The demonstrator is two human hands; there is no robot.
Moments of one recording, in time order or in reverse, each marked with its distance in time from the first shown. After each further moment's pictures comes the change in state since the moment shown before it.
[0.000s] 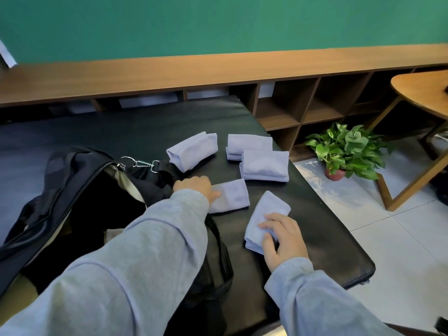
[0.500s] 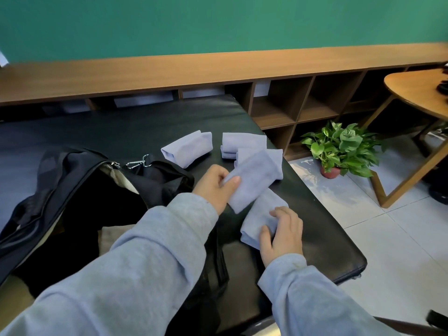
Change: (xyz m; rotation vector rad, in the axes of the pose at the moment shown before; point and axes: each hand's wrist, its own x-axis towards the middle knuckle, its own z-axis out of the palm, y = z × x) left_hand -0.047 0.027 0.000 -1.157 0.209 0.239; right_hand 0.002 -0.007 0.002 -0.060 0.100 0.153
